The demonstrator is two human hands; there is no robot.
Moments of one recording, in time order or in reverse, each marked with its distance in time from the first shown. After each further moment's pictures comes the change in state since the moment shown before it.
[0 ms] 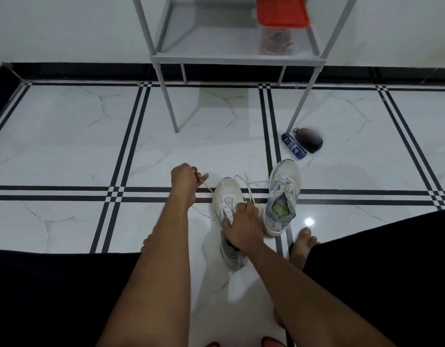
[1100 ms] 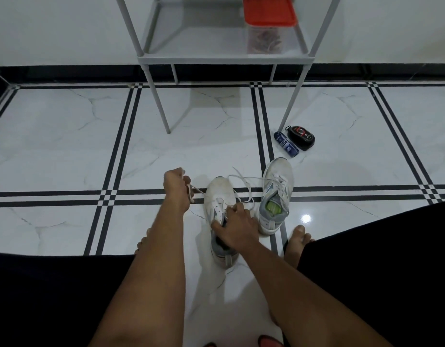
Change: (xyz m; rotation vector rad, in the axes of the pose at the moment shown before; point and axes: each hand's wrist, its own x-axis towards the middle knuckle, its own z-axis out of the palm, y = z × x) left_hand 0.004 -0.009 -0.003 -0.011 0.068 -0.100; right_hand -0.001 0.003 -0.005 -0.013 -0.090 -0.028
